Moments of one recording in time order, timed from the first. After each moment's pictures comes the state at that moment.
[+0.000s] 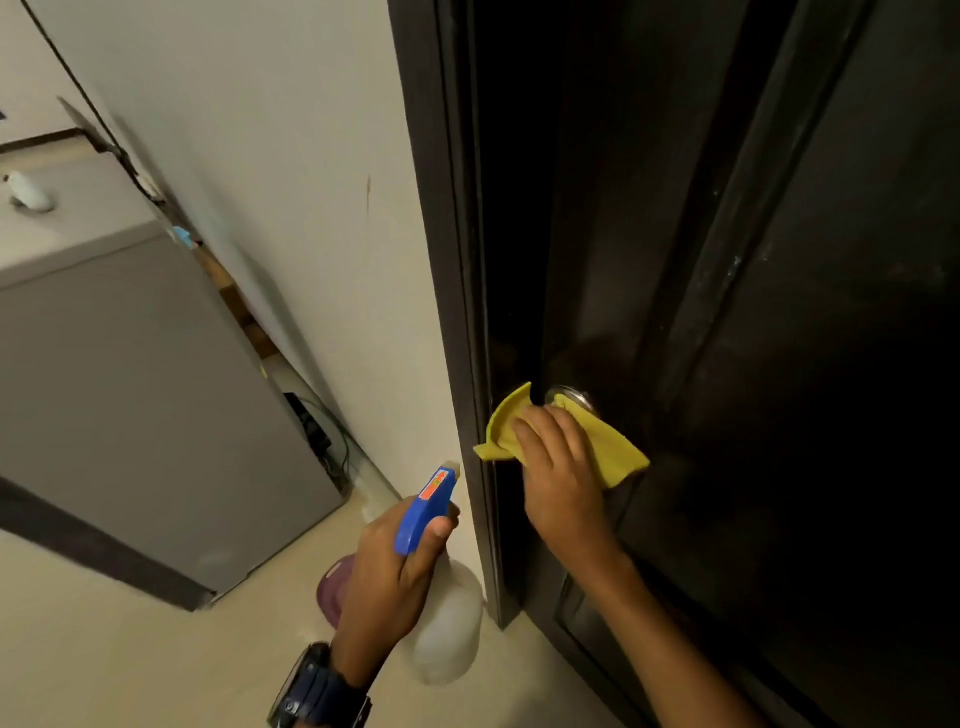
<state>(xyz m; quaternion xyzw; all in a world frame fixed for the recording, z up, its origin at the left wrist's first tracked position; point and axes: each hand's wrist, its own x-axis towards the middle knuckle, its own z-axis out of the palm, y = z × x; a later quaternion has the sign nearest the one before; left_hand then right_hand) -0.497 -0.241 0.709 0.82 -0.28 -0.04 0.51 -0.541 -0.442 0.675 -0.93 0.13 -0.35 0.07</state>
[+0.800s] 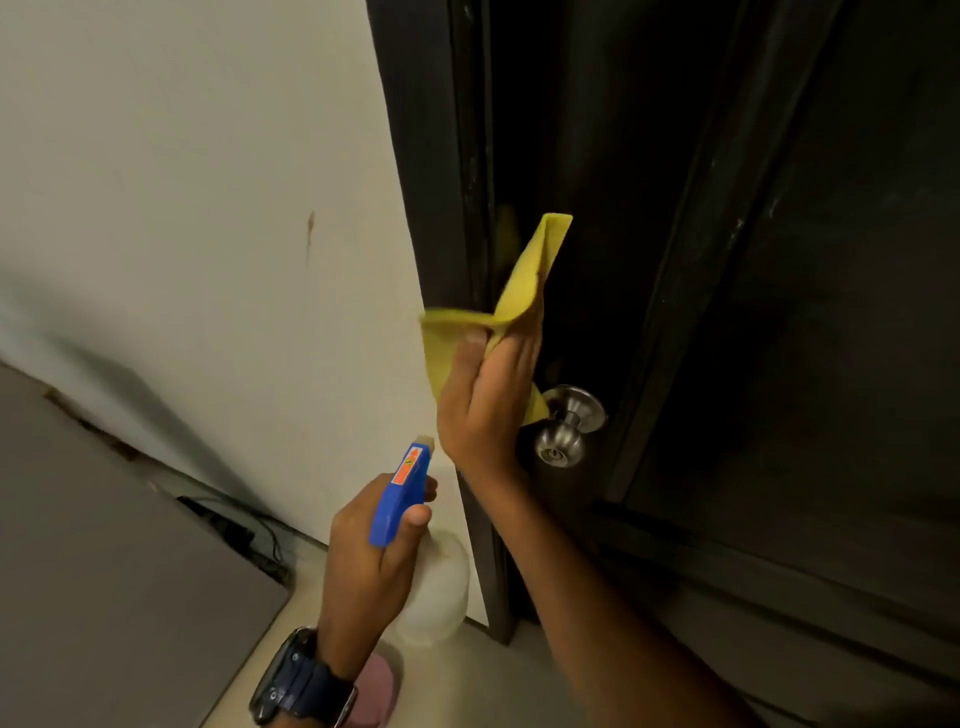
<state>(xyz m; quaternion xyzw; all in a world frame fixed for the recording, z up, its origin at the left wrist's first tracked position) -0.374 -0.235 0.718 0.71 -0.45 -0.05 0.54 -0.409 -0.380 0.780 -0.64 0.30 -0.63 0.33</state>
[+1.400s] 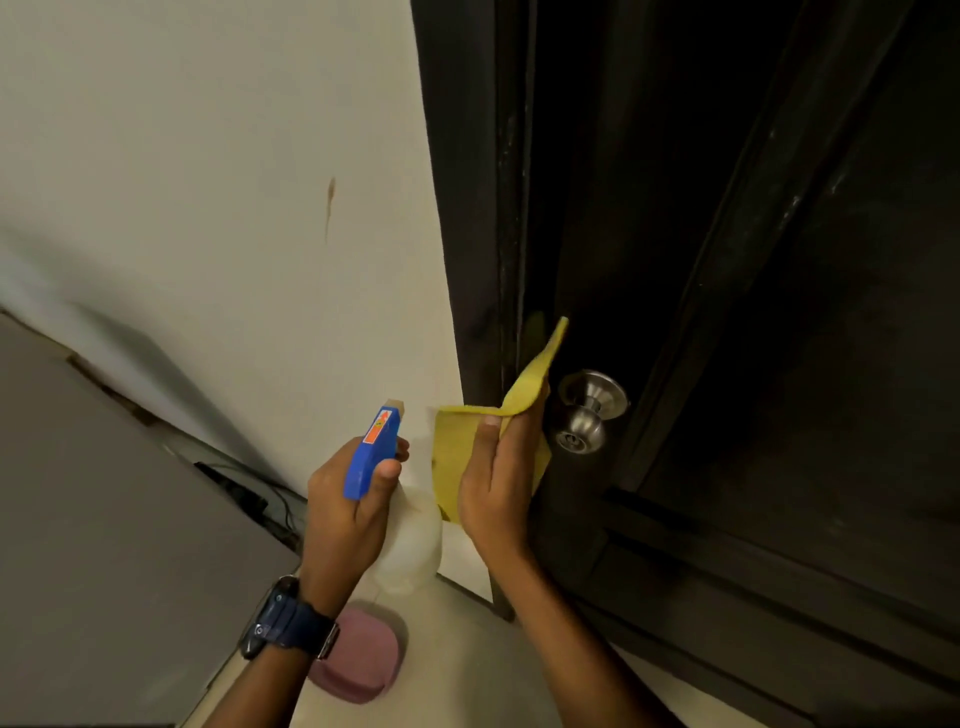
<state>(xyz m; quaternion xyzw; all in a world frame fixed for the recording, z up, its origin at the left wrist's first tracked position) -0.335 -0.234 0.714 0.72 -0.43 -0.02 0.55 -0.423 -0.338 0.678 -0.64 0.34 -0.54 0.43</state>
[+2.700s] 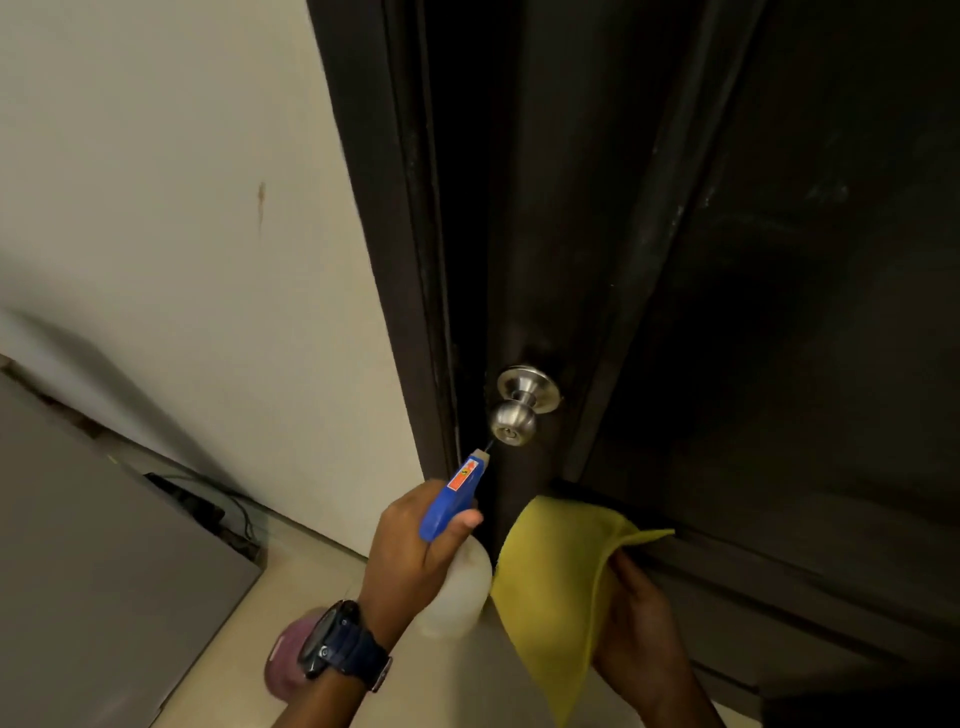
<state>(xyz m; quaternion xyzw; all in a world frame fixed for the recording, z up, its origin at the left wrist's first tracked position) -0.429 -0.265 0.688 0.68 -0.51 -0.11 0.51 -0.649 -0.348 0.638 -0.11 0.35 -0.26 0.89</state>
